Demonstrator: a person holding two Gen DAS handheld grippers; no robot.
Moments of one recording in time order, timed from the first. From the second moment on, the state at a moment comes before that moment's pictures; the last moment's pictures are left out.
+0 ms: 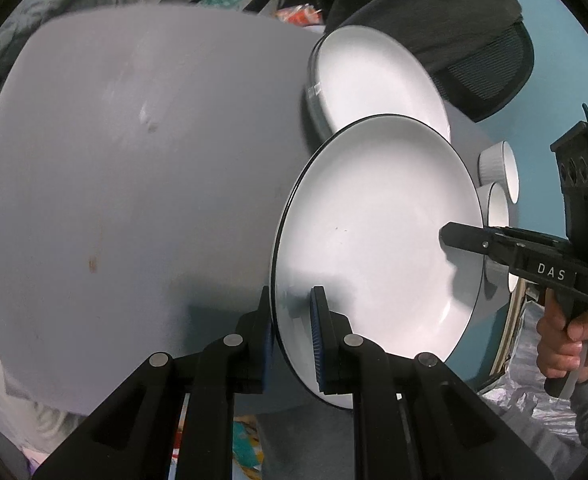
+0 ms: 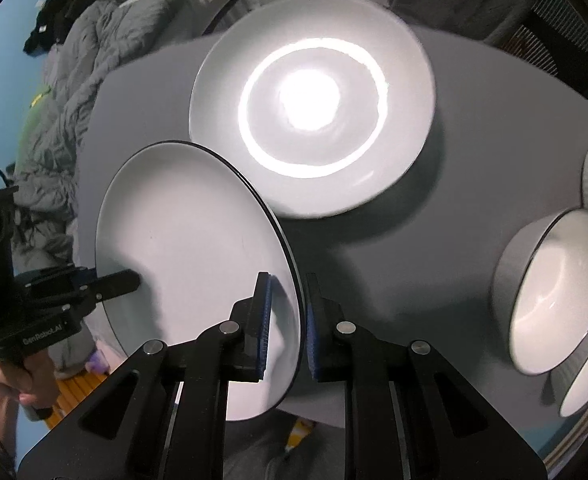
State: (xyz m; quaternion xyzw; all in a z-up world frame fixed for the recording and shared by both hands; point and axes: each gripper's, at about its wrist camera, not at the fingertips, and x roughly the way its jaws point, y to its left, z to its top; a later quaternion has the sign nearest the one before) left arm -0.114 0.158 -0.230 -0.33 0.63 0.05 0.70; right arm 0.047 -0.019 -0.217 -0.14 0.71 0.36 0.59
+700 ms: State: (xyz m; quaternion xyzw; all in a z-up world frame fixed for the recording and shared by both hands) left arm 0.017 0.175 -0.239 -0.28 0.64 0.05 0.71; right arm 0.146 0.001 -0.230 -0.10 0.71 0.35 0.61
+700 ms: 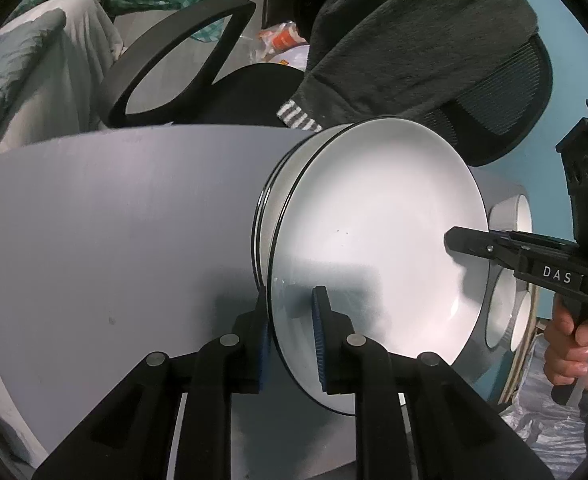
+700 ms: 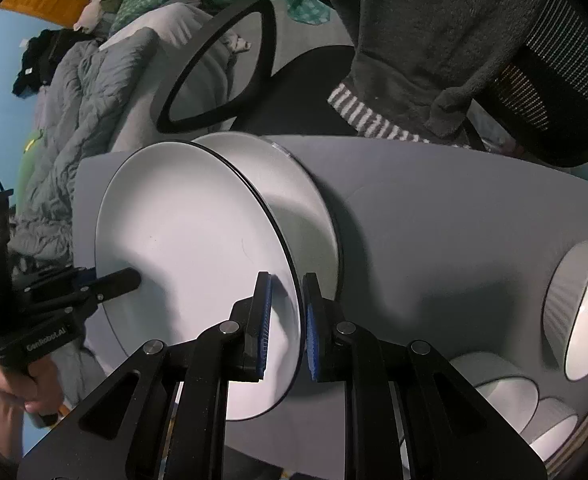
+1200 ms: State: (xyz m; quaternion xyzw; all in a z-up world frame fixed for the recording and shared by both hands) left arm 0.034 0.185 -0.251 -0.26 0.66 0.07 0.70; right arm 0.163 0.005 -0.250 -0.09 0.73 0.34 0.59
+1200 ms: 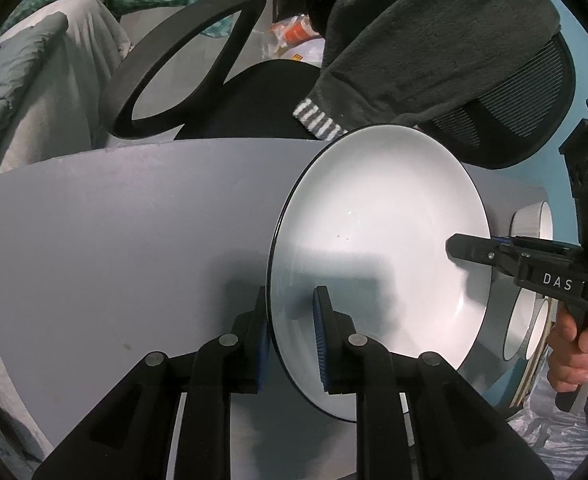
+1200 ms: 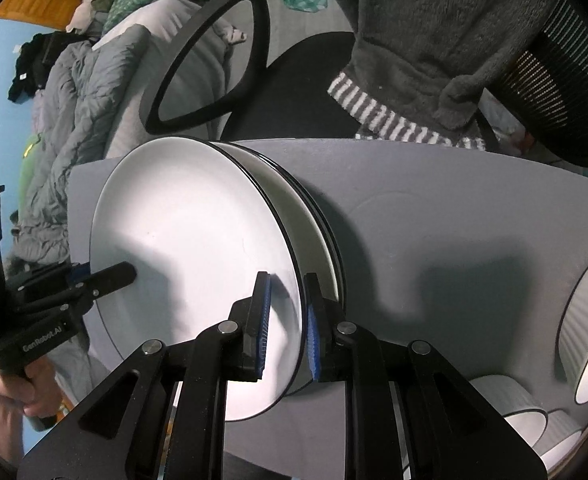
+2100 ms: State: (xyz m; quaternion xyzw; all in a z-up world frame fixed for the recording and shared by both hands) left arm 0.049 0.177 -0.252 -0.22 0.68 0.09 0.69; right arm 0.160 0.029 -0.249 -0.19 0.76 0.27 0.56
